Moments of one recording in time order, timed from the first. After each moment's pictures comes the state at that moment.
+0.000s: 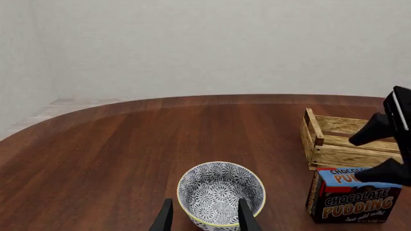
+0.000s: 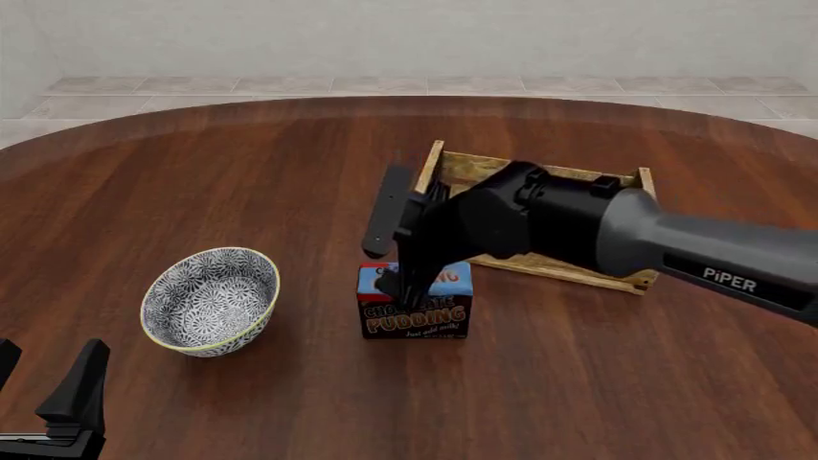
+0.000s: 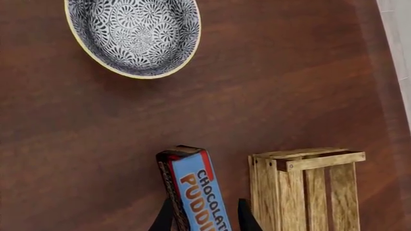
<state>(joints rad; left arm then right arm) 0.00 0.01 0.00 0.00 0.00 0.74 1.74 -1.32 0.51 -0.67</state>
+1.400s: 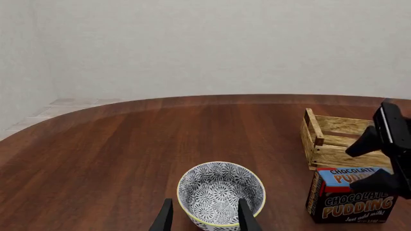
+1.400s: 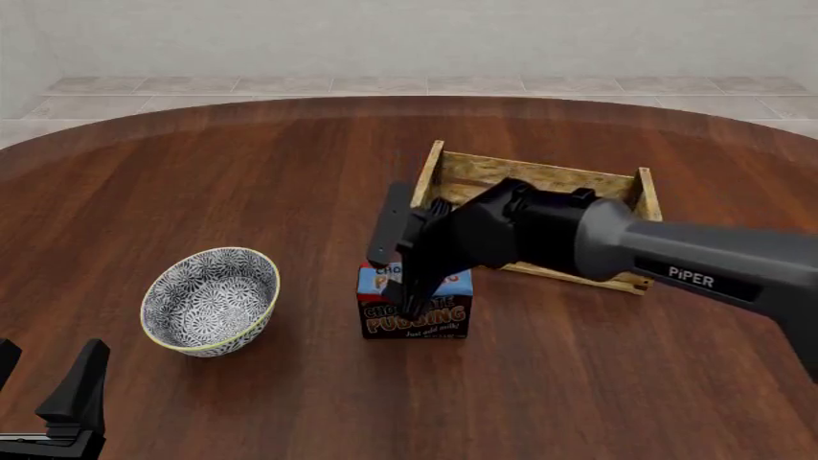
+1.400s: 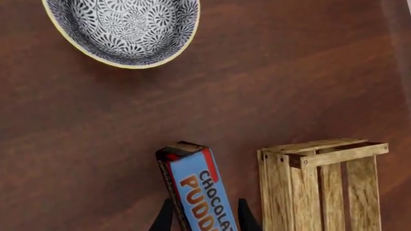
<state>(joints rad) 0.00 0.01 0.00 0.00 0.00 0.71 1.80 -1.30 0.48 -0.65</state>
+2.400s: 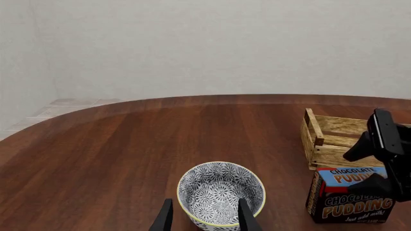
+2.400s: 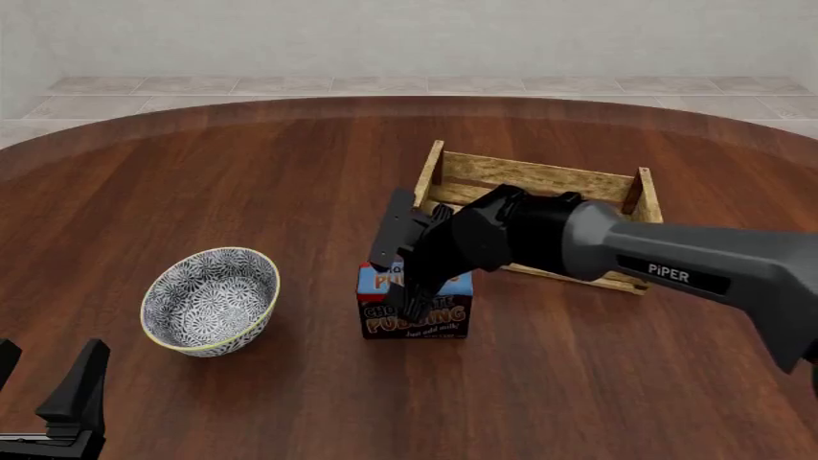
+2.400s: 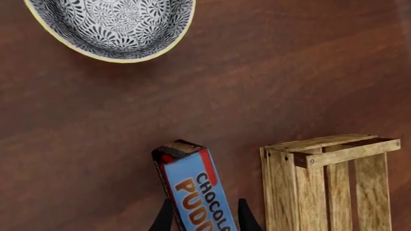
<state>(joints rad) 0.00 0.01 0.00 0.00 0.00 0.69 1.84 -1.30 0.46 -0.65</state>
